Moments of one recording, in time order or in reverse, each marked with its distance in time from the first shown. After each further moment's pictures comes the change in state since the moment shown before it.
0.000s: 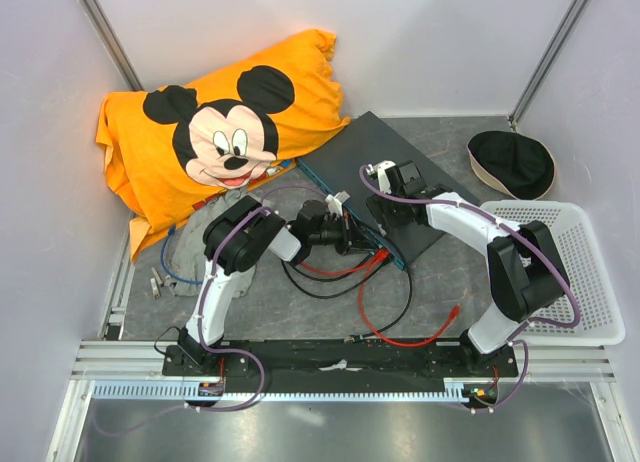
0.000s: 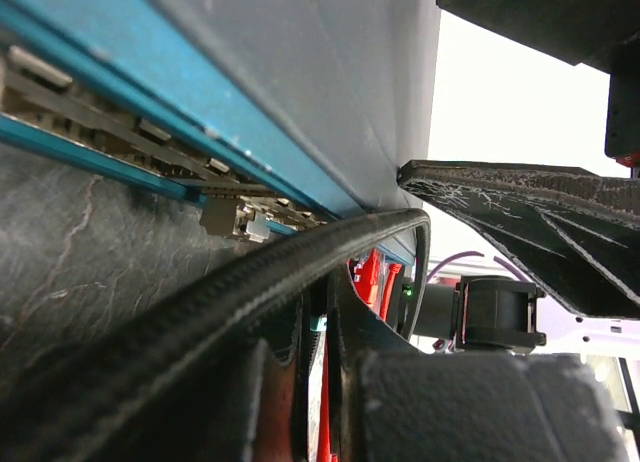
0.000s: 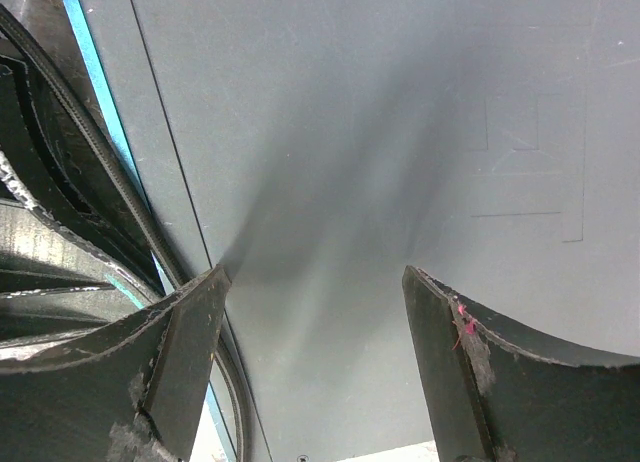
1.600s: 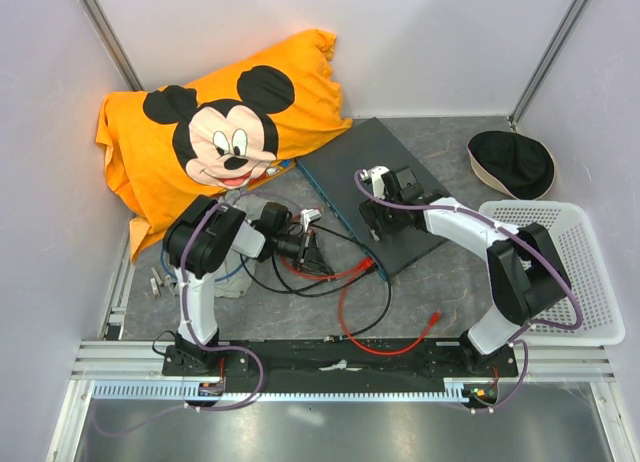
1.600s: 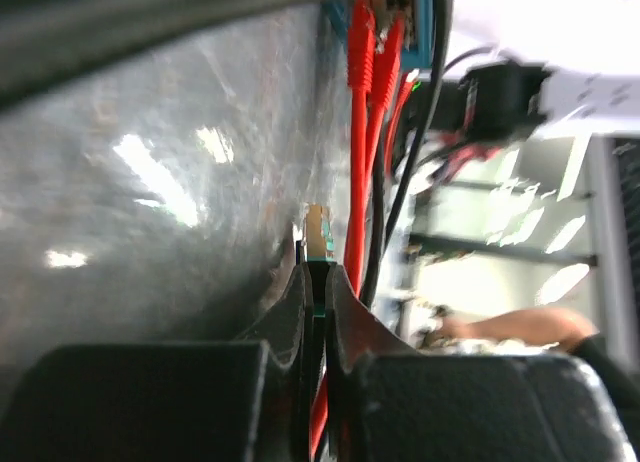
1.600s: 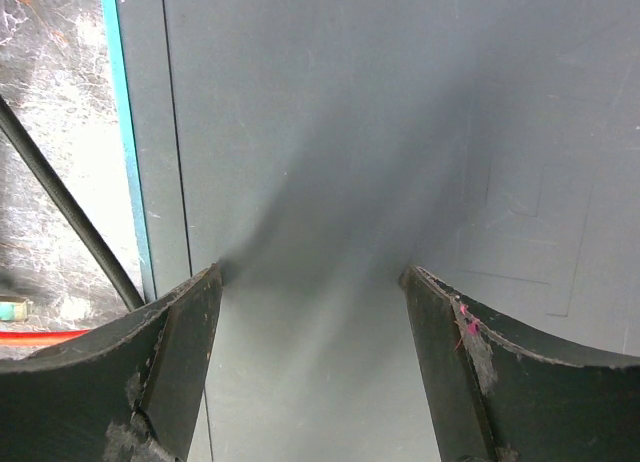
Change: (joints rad) left arm 0.237 -0.192 -0.221 -0.416 0.484 0.472; right arm 0.026 -0.018 -0.042 0.042 -0.093 0.021
